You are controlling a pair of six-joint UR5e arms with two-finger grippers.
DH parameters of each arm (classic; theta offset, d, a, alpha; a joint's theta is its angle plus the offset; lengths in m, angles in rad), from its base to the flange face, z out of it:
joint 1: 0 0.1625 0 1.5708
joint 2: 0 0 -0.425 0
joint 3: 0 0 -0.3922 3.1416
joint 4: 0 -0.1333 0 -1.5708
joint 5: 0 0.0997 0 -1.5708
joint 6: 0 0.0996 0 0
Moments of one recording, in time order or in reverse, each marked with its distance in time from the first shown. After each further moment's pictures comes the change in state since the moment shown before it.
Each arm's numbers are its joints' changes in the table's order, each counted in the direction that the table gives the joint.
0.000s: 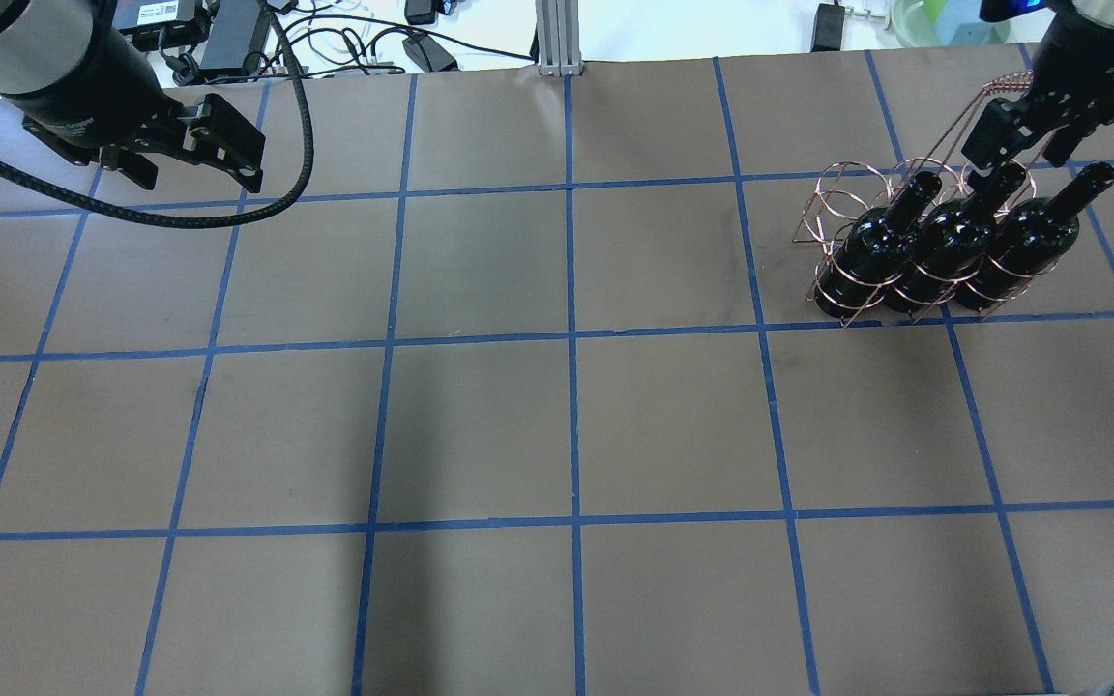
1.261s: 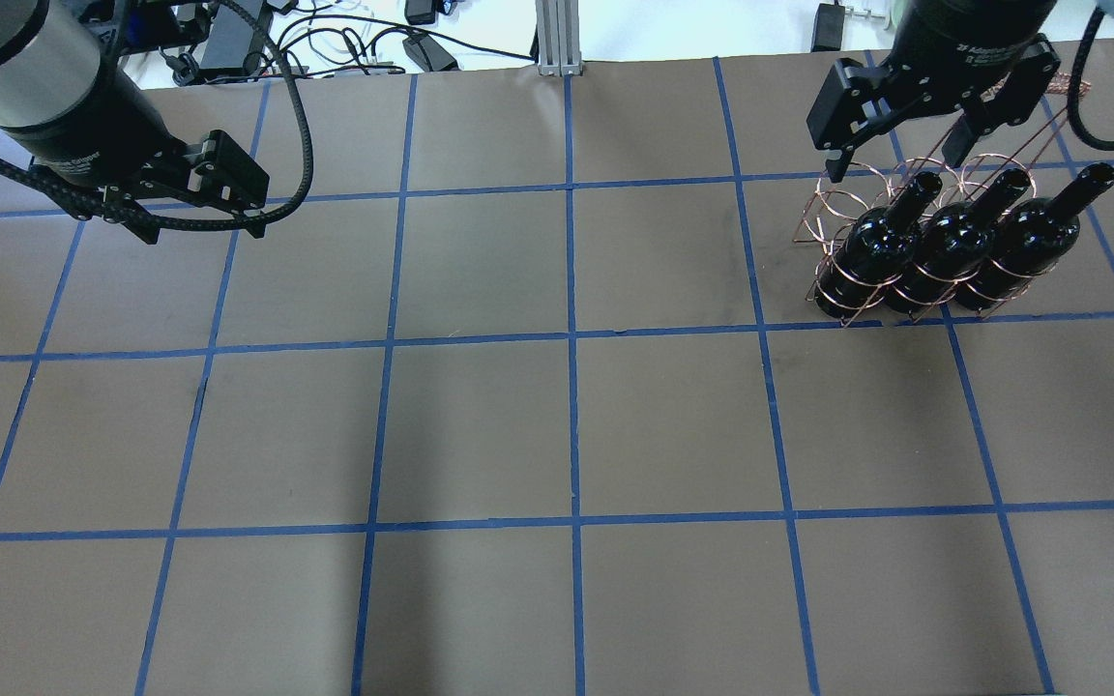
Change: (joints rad) left arm 0.009 0.007 -0.012 0.123 -0.003 -0.080; right arm 0.291 -0.167 0.001 -0.120 0.039 0.543
